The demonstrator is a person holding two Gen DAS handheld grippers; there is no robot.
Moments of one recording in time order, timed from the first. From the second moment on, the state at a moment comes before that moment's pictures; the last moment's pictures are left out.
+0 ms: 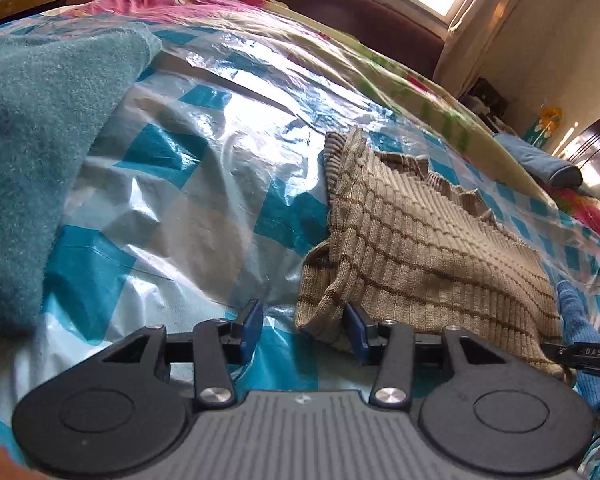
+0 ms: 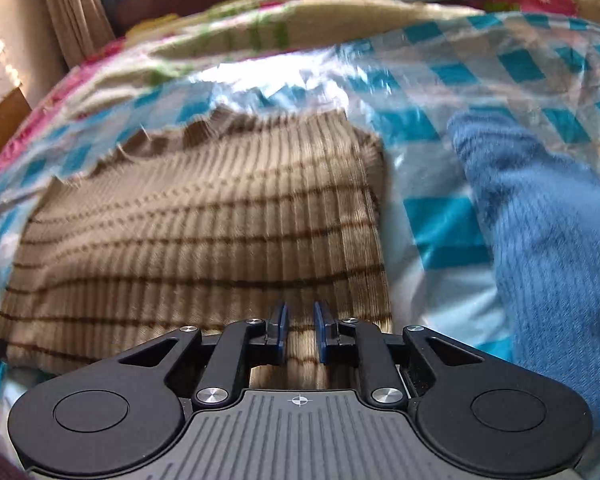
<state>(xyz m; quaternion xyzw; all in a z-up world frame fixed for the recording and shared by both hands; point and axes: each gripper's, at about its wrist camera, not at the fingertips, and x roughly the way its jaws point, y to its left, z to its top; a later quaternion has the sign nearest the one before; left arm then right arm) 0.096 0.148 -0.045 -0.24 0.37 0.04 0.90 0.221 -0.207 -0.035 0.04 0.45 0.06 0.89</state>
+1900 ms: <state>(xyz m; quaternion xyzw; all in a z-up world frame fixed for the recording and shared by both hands) 0.104 0.110 -0.018 -0.30 0.31 -0.11 0.90 0.313 0.015 0.027 0.00 0.45 0.27 0.85</state>
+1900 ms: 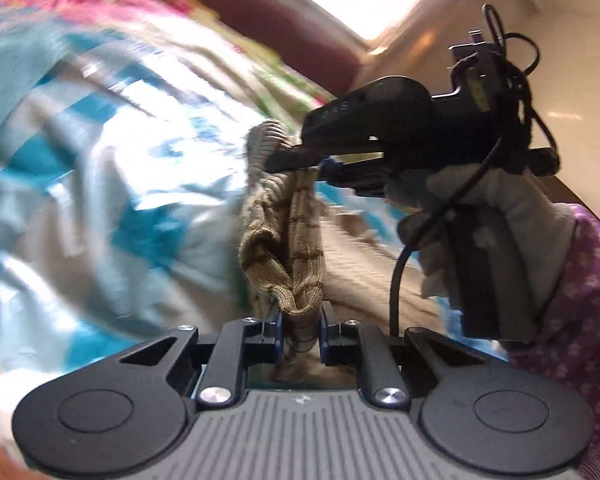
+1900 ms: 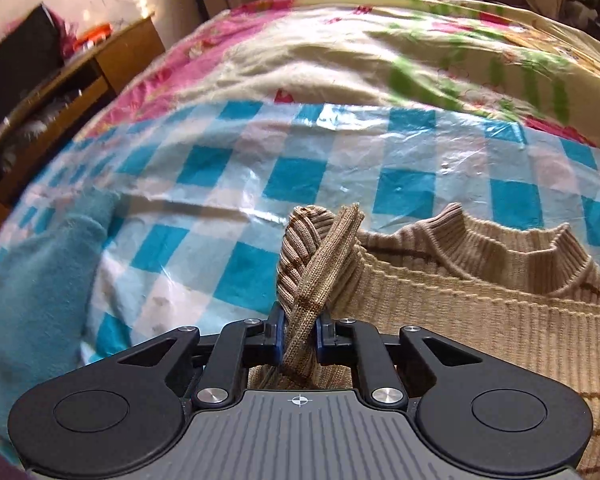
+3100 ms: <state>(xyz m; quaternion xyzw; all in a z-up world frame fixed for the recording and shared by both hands) 0.165 -0.126 0.004 -0.11 0.40 -0.28 0.87 0.312 -0.271 -0.020 0.28 0.43 0.23 0.83</state>
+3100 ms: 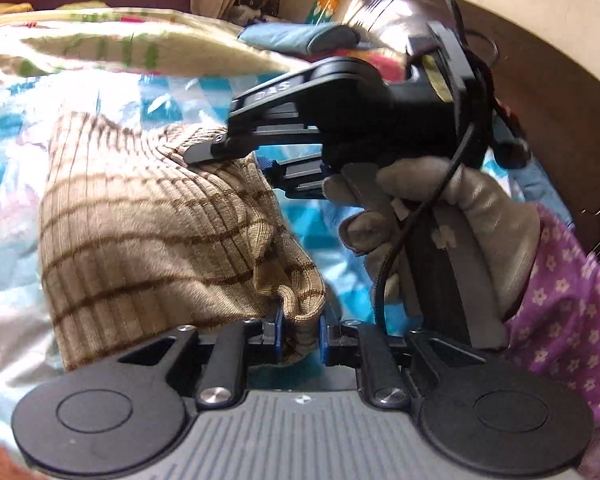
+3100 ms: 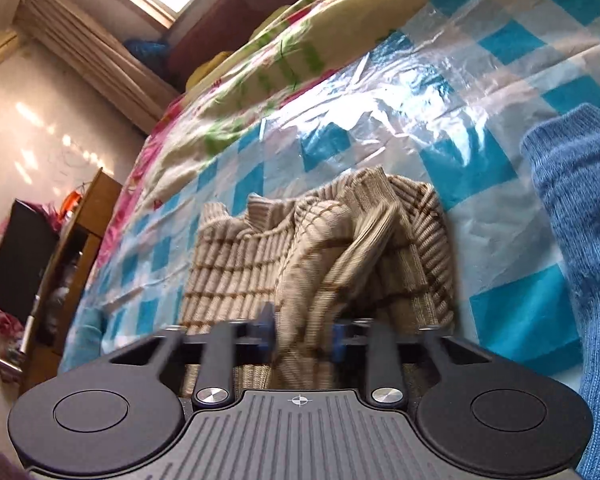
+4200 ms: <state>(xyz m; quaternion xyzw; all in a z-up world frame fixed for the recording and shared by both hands) 0.178 -0.066 -0.017 -0.09 0.43 -0.19 0.88 0.208 -0.302 -0.030 0.10 0.44 0.18 0.88</state>
